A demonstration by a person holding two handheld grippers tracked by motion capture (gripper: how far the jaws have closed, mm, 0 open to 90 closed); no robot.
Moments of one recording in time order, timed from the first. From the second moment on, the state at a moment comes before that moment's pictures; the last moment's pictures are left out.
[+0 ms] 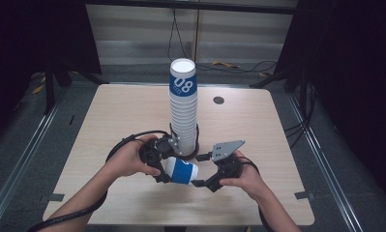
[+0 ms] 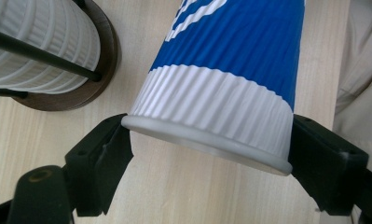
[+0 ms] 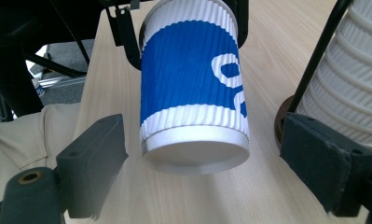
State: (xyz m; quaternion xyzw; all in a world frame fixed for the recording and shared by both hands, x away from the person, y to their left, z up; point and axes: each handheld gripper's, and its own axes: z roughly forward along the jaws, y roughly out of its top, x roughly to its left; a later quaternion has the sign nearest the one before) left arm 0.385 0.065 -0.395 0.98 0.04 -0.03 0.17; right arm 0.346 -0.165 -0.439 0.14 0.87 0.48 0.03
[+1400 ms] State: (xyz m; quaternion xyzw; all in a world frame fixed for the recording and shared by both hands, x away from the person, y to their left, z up) left arm 0.381 0.043 -0.390 0.99 0.01 0.00 0.14; right arm 0.349 -0.155 -0.424 0.16 0.89 0.42 0.03
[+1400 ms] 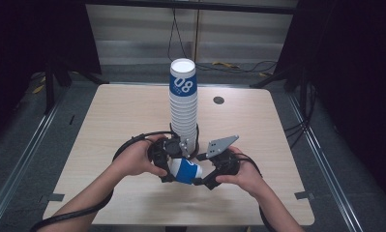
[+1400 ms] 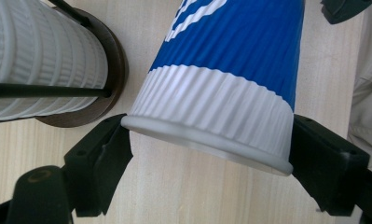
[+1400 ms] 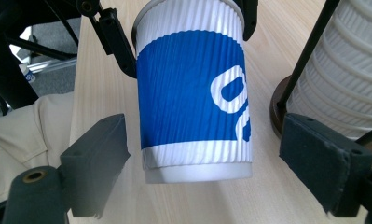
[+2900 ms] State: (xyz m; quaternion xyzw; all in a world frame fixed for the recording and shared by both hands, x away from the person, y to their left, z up) left arm 0.379 0.037 -0.389 0.99 -0.03 0.02 0.13; right arm 0.363 -0.129 -0.417 0.17 0.92 0.34 -0.05
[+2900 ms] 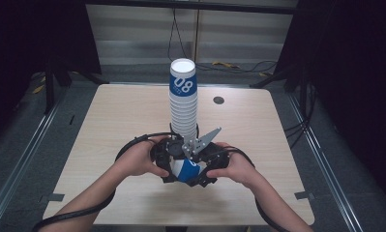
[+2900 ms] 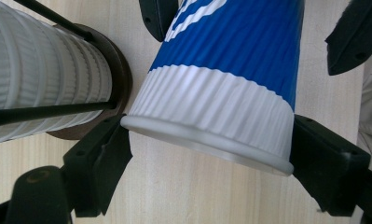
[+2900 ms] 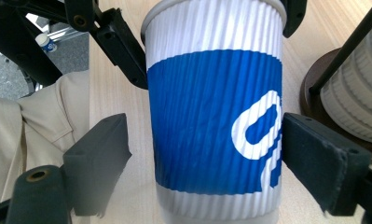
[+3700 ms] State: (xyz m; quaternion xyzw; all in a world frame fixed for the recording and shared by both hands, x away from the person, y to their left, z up) left arm 0.380 0.037 -0.389 0.99 -0.02 0.02 0.16; right arm 0.365 -0.127 -0.424 0.17 0.93 0.33 -0.03
